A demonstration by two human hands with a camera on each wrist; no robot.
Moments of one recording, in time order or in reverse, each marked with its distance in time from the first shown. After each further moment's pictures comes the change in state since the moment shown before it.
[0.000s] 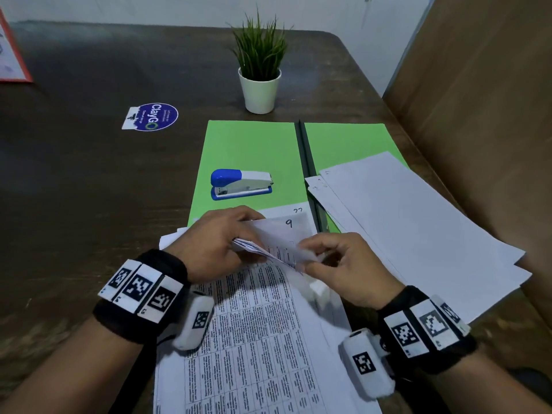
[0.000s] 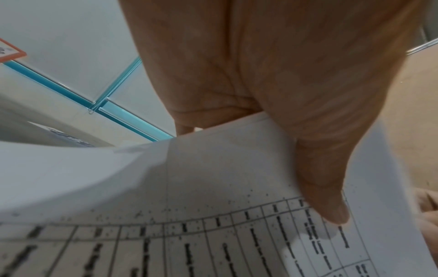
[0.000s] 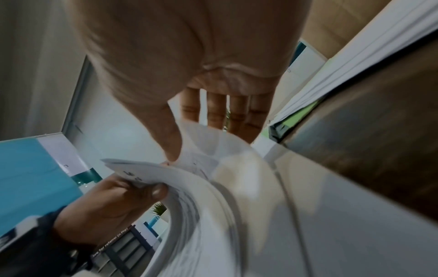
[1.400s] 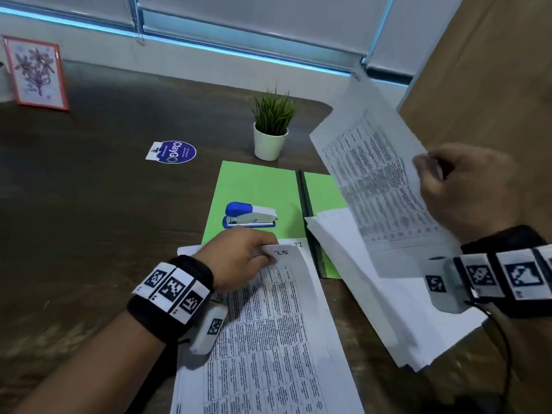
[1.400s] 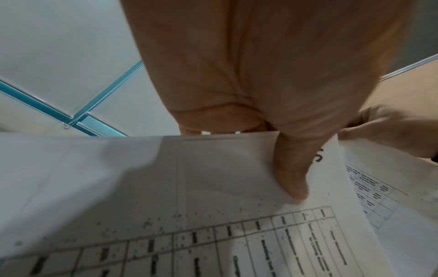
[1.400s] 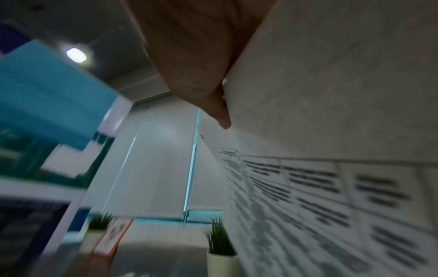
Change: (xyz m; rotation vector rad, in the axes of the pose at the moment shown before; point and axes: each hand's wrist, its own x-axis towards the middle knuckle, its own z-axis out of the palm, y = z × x) left_hand -0.003 0.034 -0.020 -0.023 0.061 -0.141; right_hand 0.006 -0.151 -0.120 -1.064 0.845 -0.406
